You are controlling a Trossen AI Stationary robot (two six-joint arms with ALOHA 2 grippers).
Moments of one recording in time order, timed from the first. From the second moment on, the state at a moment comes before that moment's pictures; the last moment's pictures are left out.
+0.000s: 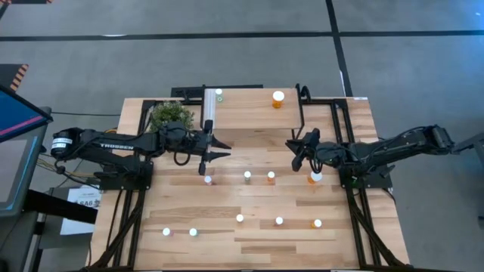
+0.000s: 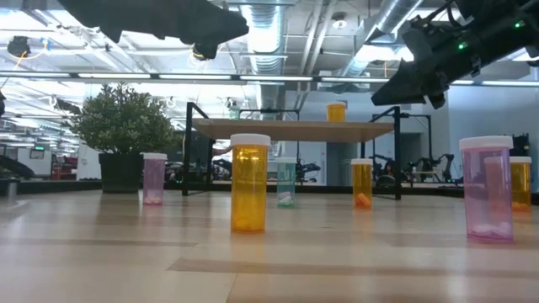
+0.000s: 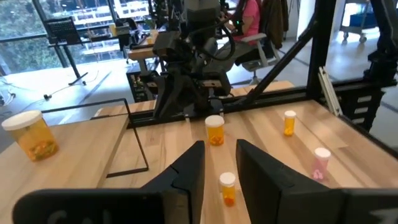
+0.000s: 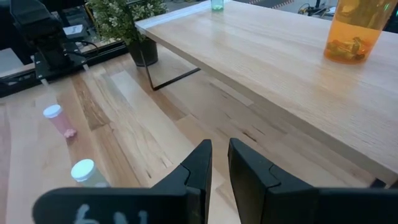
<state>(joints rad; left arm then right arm) 0.14 1.16 0.65 0.39 0.22 0.17 0.07 0.90 0.39 0.11 0.60 0.38</state>
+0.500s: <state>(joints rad) 0.14 1.16 0.65 0.36 0.22 0.23 0.07 0.90 0.39 0.11 0.60 0.38</state>
